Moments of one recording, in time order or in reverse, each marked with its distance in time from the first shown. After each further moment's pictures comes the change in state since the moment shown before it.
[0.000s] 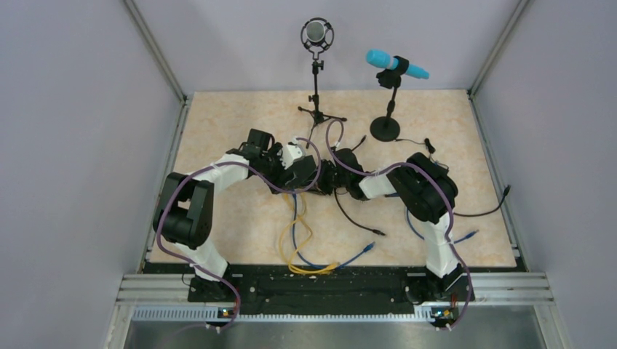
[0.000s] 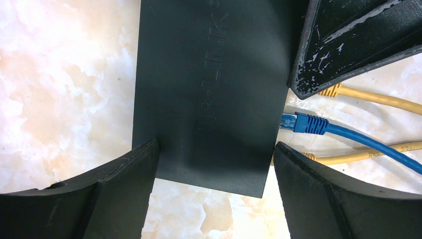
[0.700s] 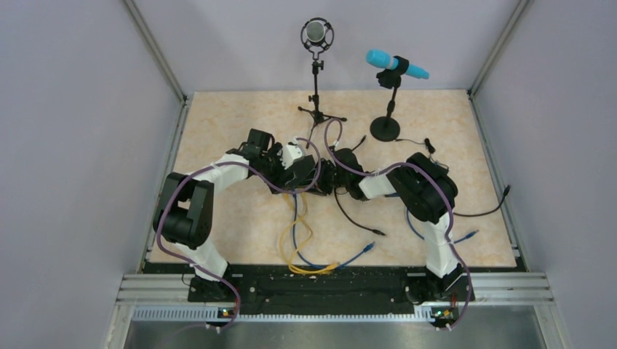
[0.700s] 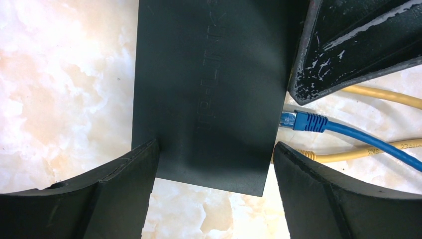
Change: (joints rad) left arm 0.000 0.000 0.000 -0.002 0.001 0.003; right arm 0.000 0.000 -0.002 0.021 -0.011 -0.028
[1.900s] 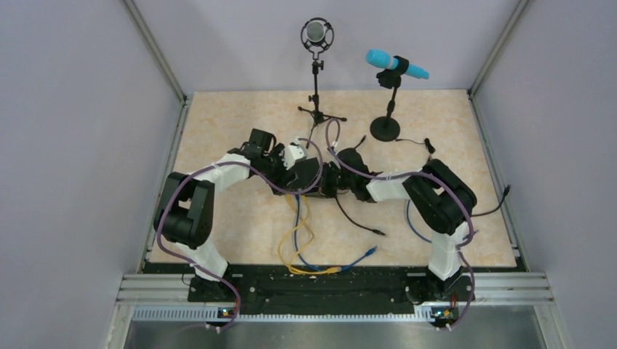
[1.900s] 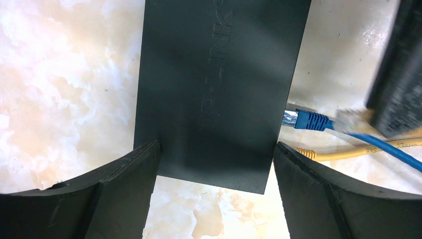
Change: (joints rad) left arm -0.010 0.005 0.008 -0.012 0.029 -0.008; right arm 0.014 -0.161 -0.079 -0.113 -0.079 -0.102
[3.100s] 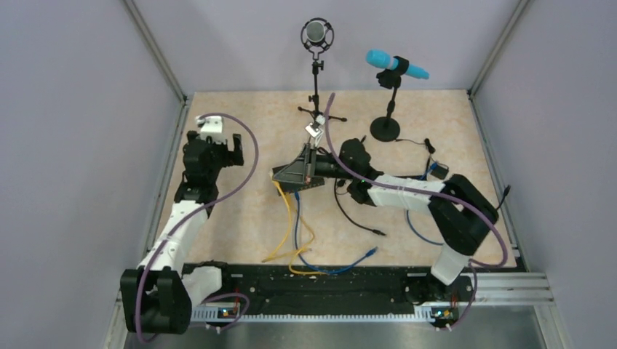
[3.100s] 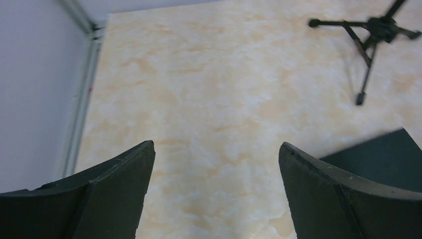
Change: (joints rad) left arm 0.261 -0.592 -0.322 0.489 -0.346 -0.616; right arm 0.116 -0.289 0.054 0.360 -0.167 0.094
